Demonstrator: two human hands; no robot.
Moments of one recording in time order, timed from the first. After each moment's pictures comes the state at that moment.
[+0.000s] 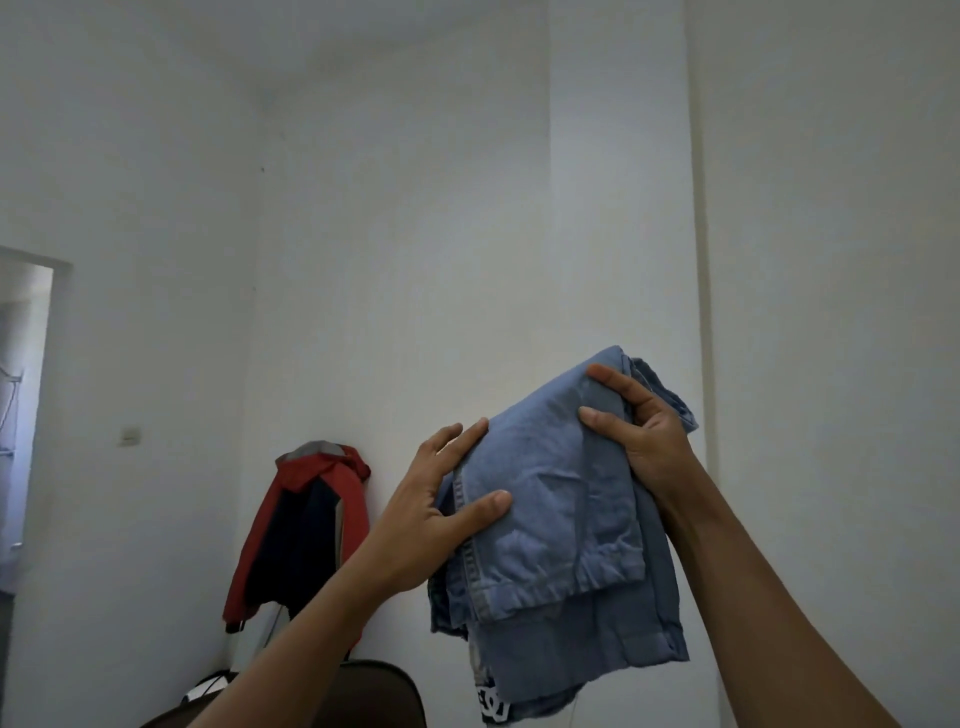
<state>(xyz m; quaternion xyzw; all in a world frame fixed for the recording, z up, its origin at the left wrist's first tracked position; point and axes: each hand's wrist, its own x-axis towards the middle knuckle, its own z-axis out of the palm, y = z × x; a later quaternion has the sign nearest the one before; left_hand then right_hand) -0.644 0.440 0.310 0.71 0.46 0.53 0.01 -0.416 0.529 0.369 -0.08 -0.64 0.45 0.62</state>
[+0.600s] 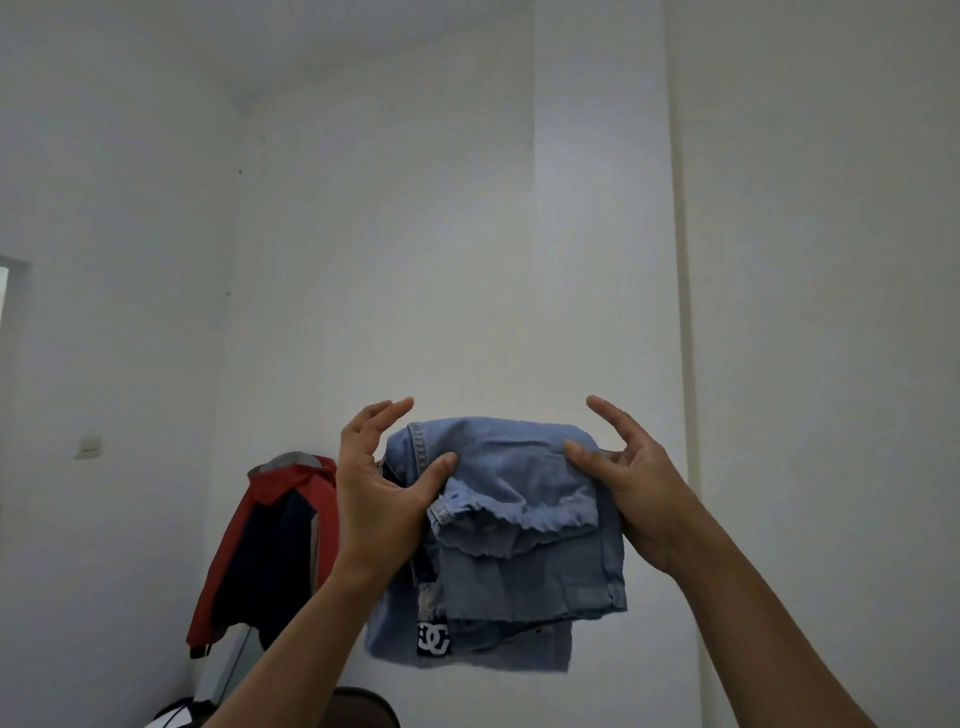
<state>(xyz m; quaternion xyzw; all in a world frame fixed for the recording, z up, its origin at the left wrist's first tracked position) -0.656 0.471 0.324 0.55 0.34 0.75 -0.13 -0.415 0.530 0.351 -0.14 -0.67 0.48 0.54</state>
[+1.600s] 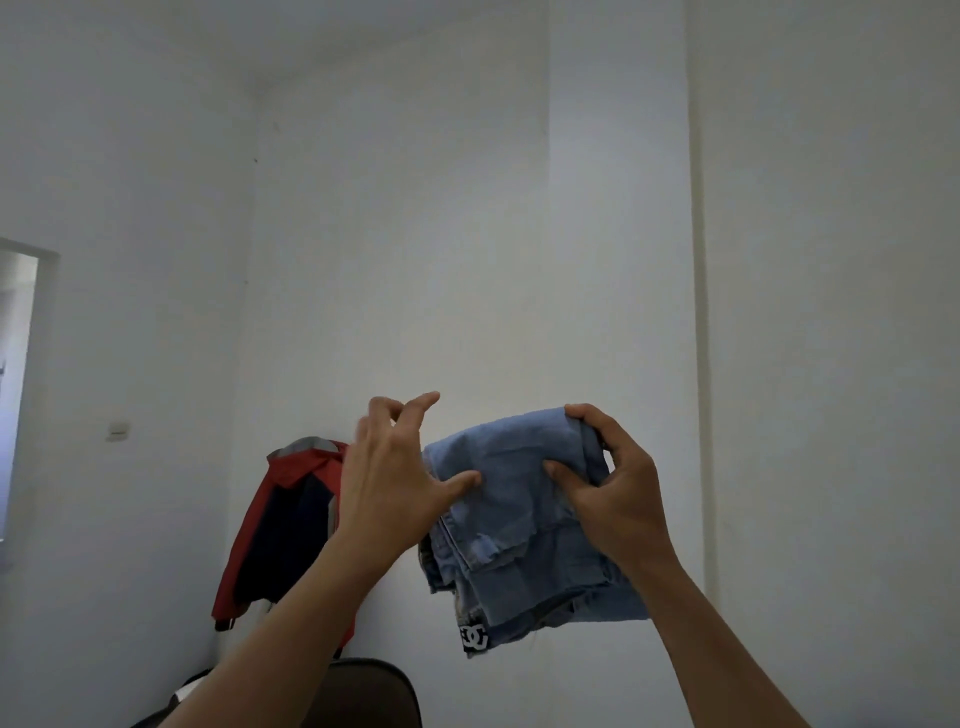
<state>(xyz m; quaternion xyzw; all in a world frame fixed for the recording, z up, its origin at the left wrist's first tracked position) -0.661 0.449 0.330 0.57 0.59 0.49 -0.30 -0.450 0.540 0.312 -0.12 -0.71 0.14 0.68</state>
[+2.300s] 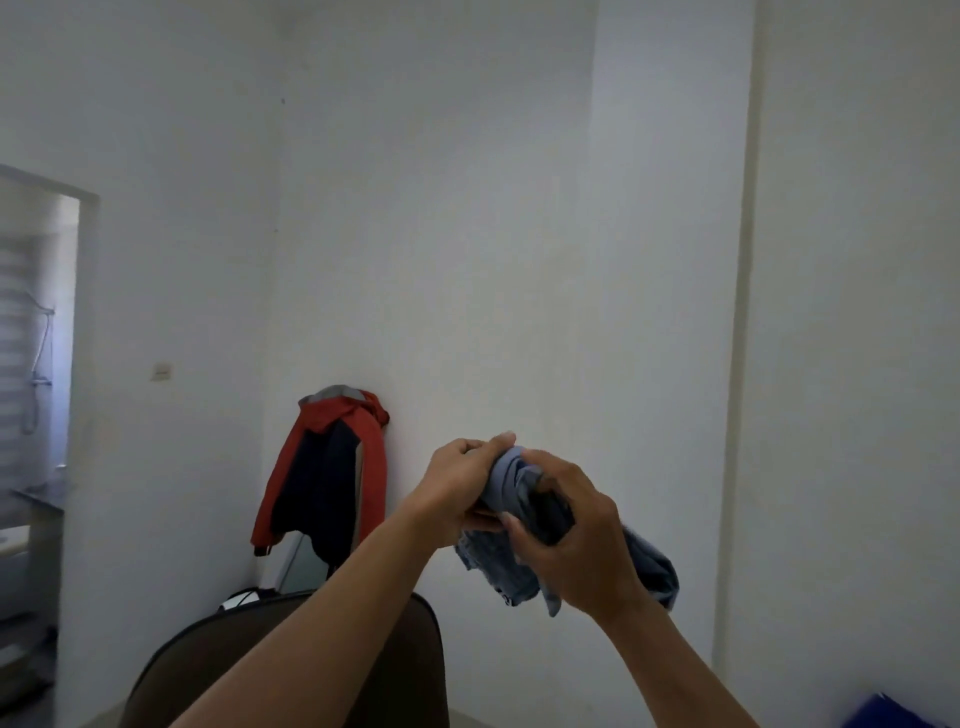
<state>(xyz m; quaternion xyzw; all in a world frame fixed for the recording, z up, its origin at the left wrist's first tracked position) -0.642 0.474 0.291 0.45 0.53 0.61 0.37 -0.491 0.520 0.235 -0.08 -0.79 0.04 0.60</state>
